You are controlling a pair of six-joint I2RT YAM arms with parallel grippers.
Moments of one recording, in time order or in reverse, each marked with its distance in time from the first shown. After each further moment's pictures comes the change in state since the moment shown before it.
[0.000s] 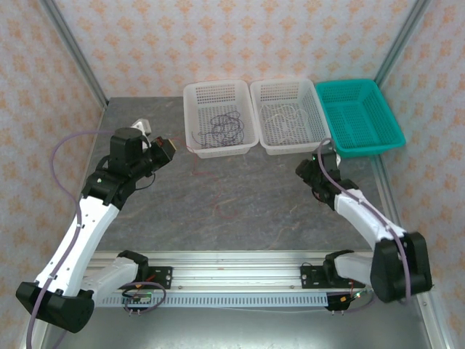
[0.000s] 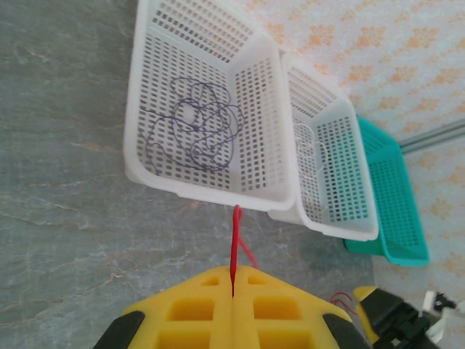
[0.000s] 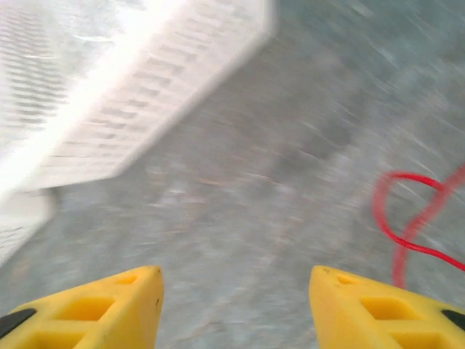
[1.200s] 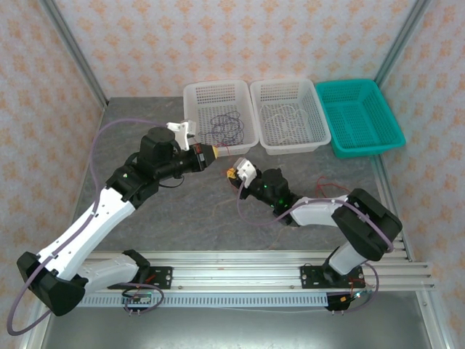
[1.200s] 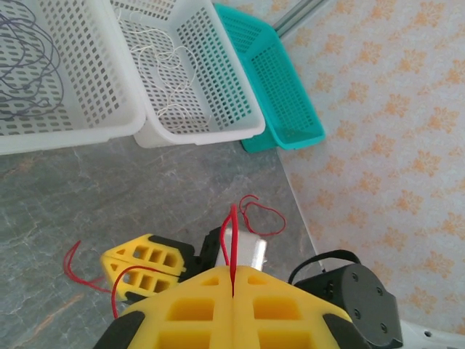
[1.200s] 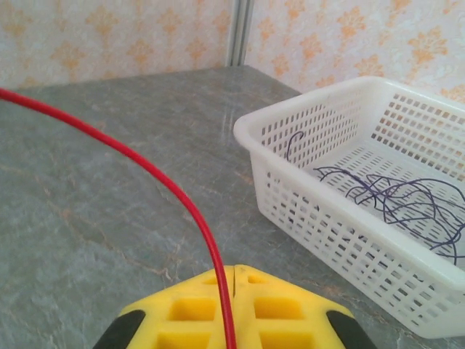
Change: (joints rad) left arm -0.296 0.106 0.035 0.165 0.132 0.059; right arm 0.530 0.404 -0.114 1.085 -0.210 -0.922
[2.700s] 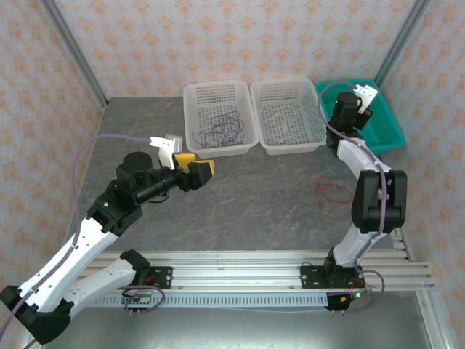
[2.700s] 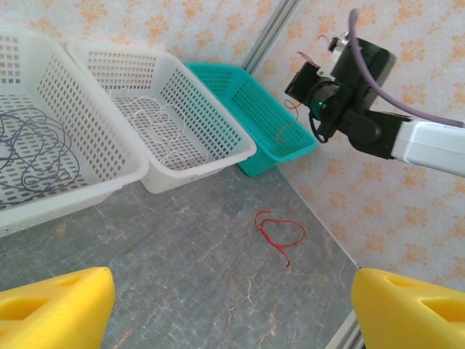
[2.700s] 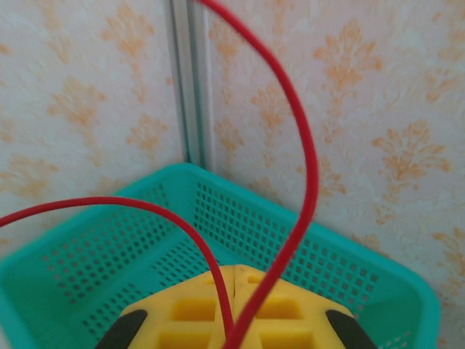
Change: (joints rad) left arm -0.020 -0.269 -0.203 0.113 -0.042 0.237; right arm -0.790 0.192 0.669 -0.530 0.850 0.317
